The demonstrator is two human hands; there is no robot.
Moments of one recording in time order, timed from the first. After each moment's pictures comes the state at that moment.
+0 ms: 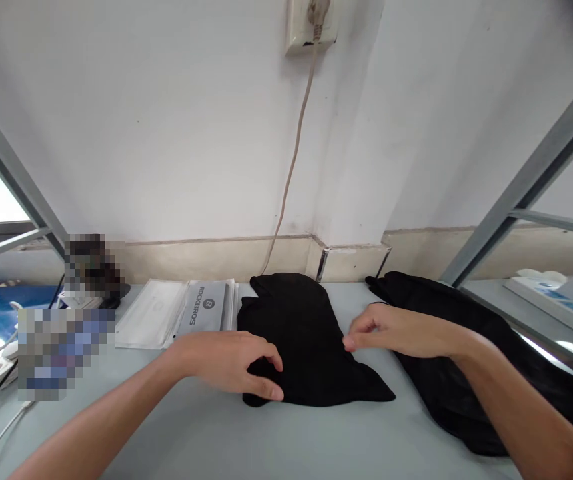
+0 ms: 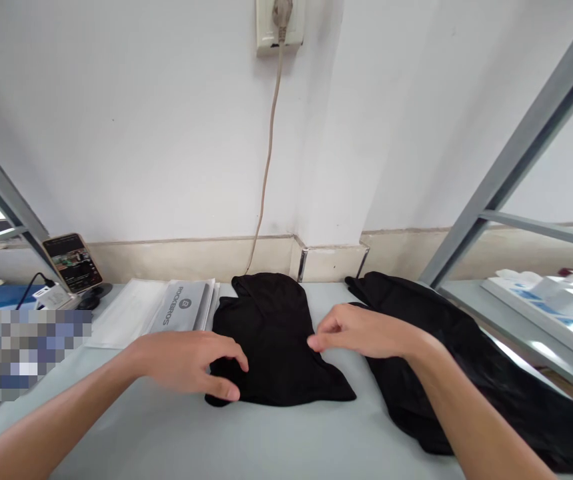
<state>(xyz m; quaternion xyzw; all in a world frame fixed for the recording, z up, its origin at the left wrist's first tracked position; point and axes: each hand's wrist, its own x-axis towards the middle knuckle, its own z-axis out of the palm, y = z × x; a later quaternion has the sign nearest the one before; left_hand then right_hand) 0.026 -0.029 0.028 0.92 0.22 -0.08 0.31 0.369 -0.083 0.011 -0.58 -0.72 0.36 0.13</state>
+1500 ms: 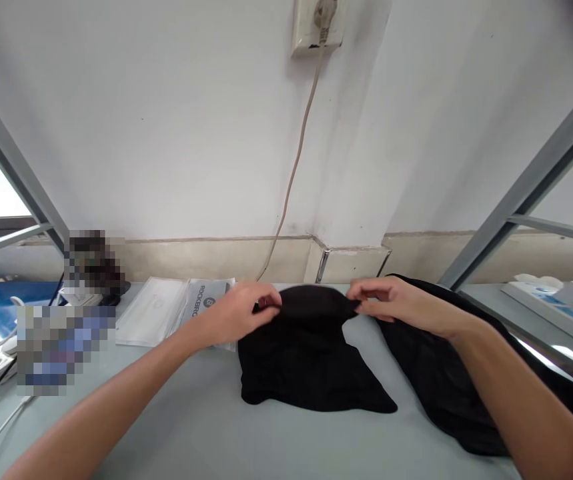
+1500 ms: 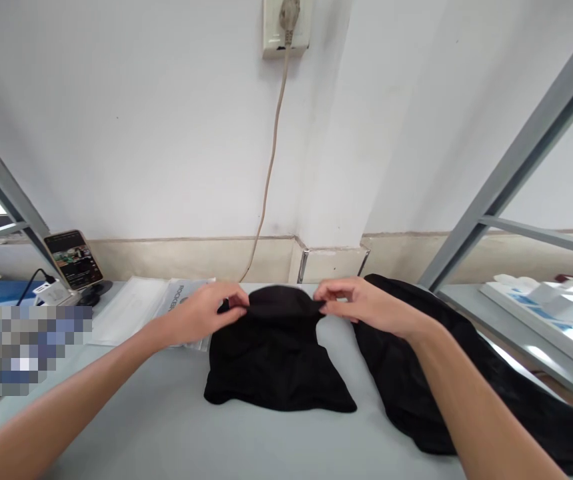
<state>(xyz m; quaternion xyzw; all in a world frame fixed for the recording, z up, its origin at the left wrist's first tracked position) 0.045 0.003 0.025 0.92 0.24 0.20 0.24 0.386 -0.069 0.022 -0.57 -0.68 0.37 0.28</state>
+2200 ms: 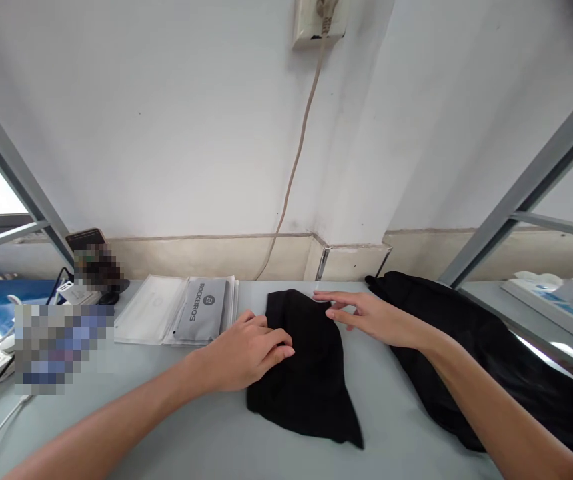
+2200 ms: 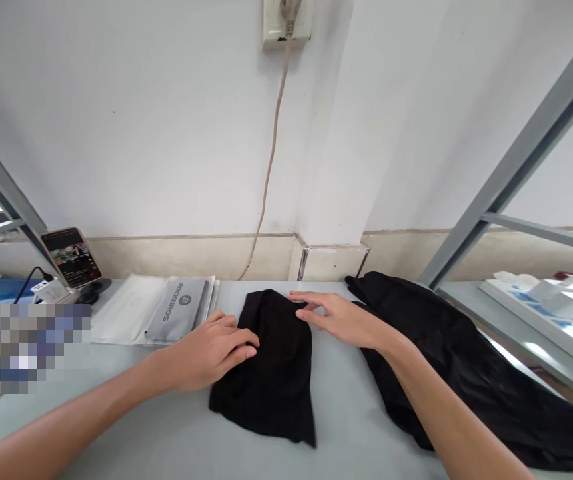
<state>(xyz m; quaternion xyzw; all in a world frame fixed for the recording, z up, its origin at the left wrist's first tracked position) 0.045 -0.036 -0.013 0.97 0.19 0.12 0.11 0.358 -0.066 -0.006 -0.62 -0.69 0.33 0.19</state>
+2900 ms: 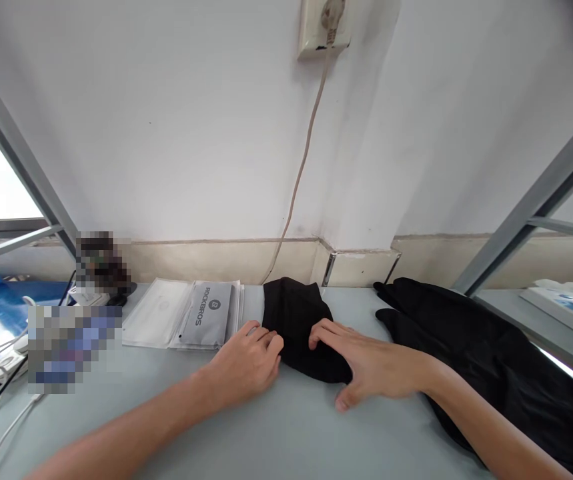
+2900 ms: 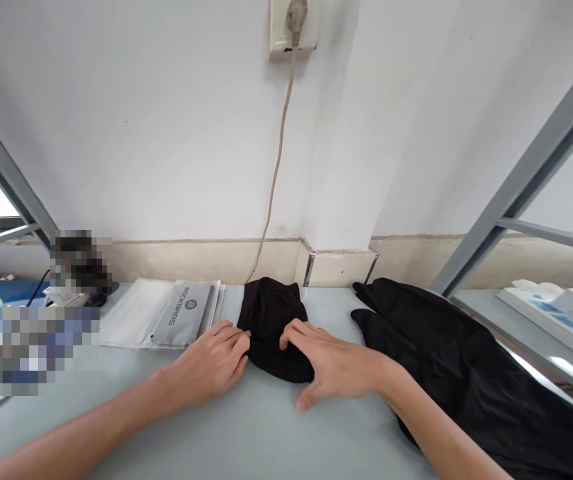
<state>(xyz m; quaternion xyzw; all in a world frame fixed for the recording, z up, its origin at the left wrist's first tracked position) 0.042 -0.033 -0.048 0.97 0.19 0.12 -0.08 0.314 -0.085 -0.006 -0.53 -0.78 0.32 0.04</state>
